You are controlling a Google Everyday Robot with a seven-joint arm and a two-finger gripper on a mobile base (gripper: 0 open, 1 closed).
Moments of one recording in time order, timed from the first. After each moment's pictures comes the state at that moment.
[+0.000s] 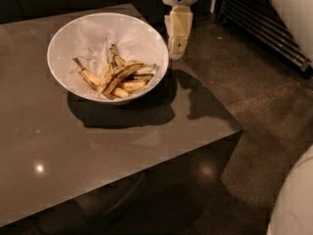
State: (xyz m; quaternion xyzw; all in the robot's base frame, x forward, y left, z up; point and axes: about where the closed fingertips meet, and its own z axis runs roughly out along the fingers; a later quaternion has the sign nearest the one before) arm 0.617 -0.030 0.997 -0.78 0.59 -0.03 0.21
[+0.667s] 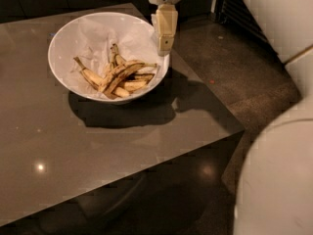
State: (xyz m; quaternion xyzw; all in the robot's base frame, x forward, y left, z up) arm 0.636 -0.004 0.990 -0.79 0.57 -0.03 0.20
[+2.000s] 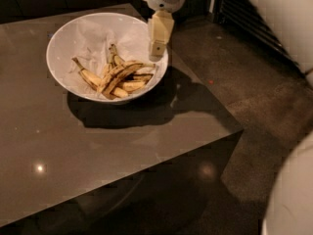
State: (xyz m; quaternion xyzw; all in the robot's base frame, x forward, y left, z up) arm 0.632 0.004 0.982 -0.73 0.64 0.00 0.24
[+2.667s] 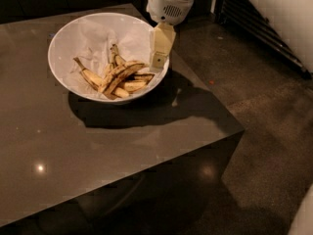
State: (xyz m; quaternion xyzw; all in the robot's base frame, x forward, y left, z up) arm 0.614 -0.005 0.964 -0.71 0.67 0.01 0.23
